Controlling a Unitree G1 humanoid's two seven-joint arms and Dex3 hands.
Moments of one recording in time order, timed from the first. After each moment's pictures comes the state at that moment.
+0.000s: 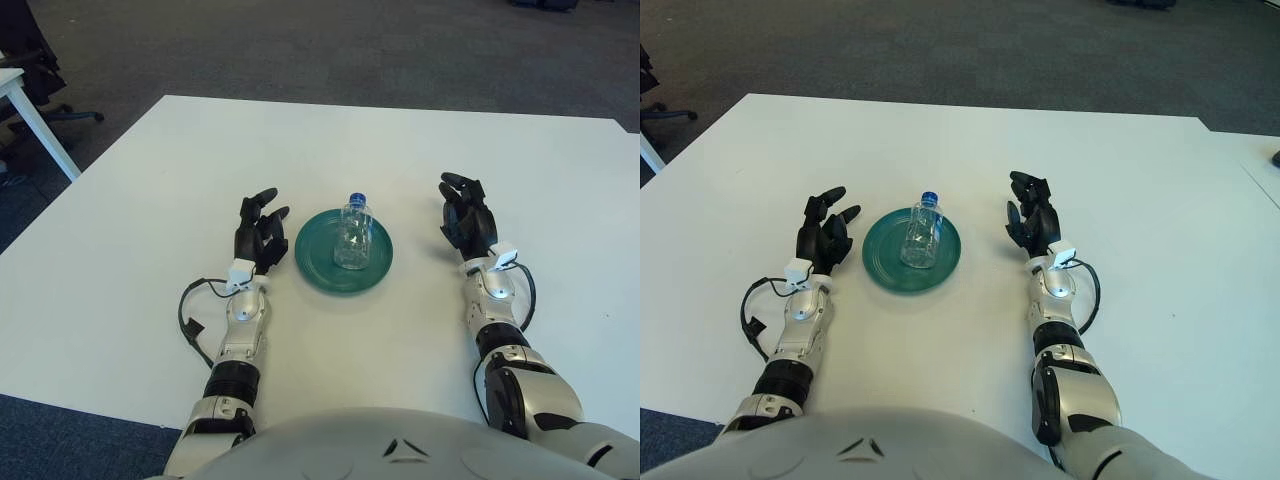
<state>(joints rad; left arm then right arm) -0.03 -0.11 0.04 0.45 0.02 -0.55 0.14 -0.33 -0.08 -0.23 0.93 0.13 -0.80 0.24</state>
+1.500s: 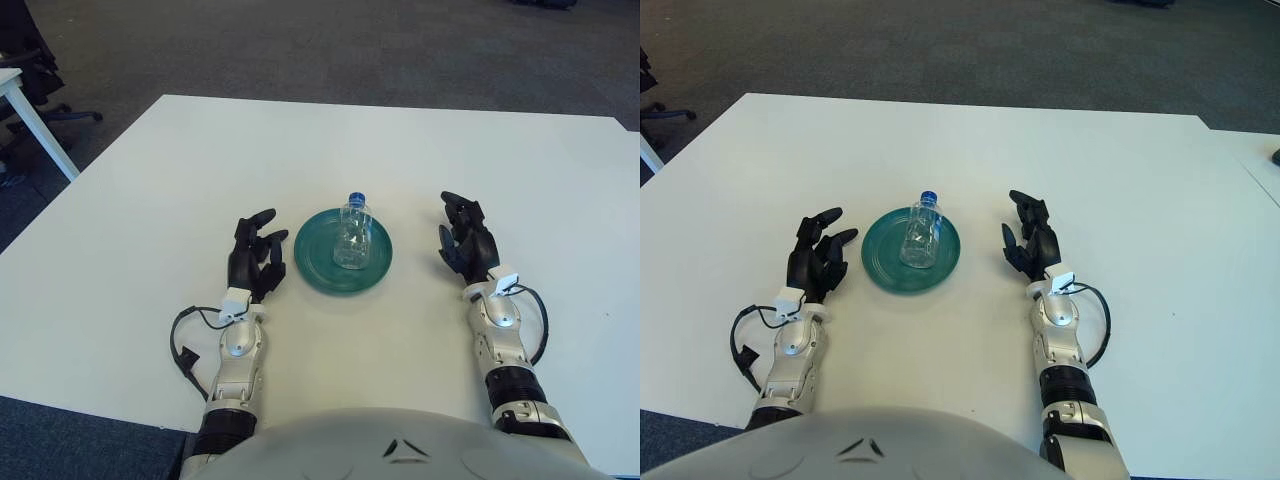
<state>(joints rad) 0.17 -0.11 -0.01 0.20 0.06 -0.44 0.17 -0.05 -0.09 -0.11 0.45 0.02 -0.54 0.10</state>
